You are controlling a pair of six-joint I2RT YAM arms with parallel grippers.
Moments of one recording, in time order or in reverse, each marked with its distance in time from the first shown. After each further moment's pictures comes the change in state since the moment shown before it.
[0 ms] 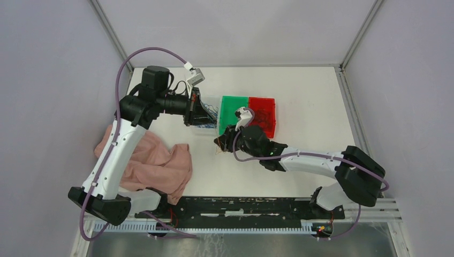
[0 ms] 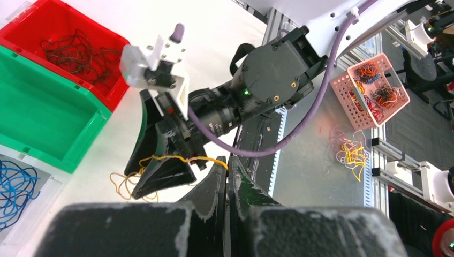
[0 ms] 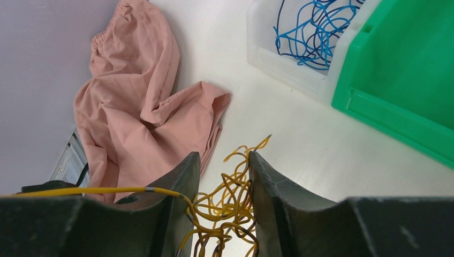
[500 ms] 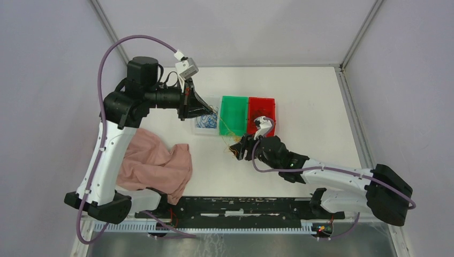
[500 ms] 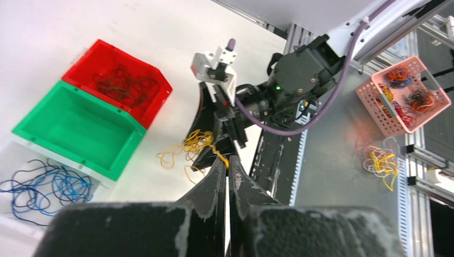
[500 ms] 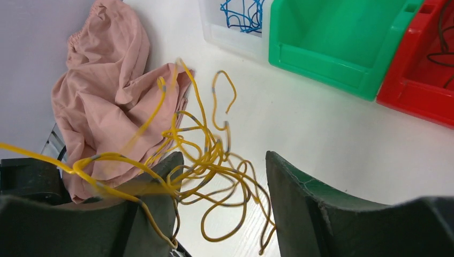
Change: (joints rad) left arm -0.006 0.028 0.235 -0.116 -0.081 0.048; right arm 0.002 -0.283 -0.235 -0.056 0.091 0.003
